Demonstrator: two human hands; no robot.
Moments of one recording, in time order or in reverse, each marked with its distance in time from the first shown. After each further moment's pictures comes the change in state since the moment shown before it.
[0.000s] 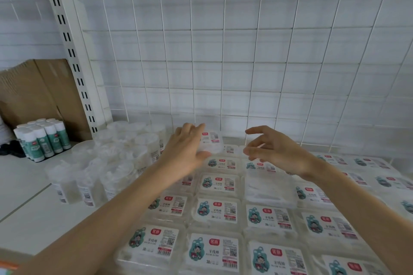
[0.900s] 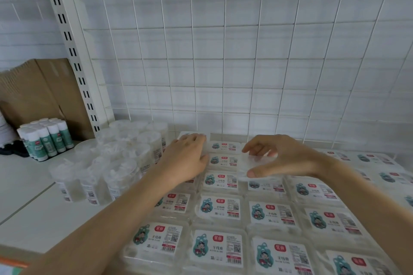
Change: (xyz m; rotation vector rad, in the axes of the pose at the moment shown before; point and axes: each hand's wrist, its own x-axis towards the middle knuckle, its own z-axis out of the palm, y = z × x) left_hand -0.008 0.000 0.003 0.208 -0.090 0.017; right_hand -0.004 0.006 -0.008 -0.288 -0.169 -0.095
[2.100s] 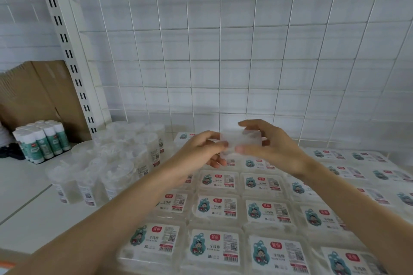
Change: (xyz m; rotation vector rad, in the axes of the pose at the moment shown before) left_hand -0.002 0.028 -0.013 -1.250 -0.107 -0.108; right_hand 0.003 -0.013 0.016 0.359 0.321 -0.055
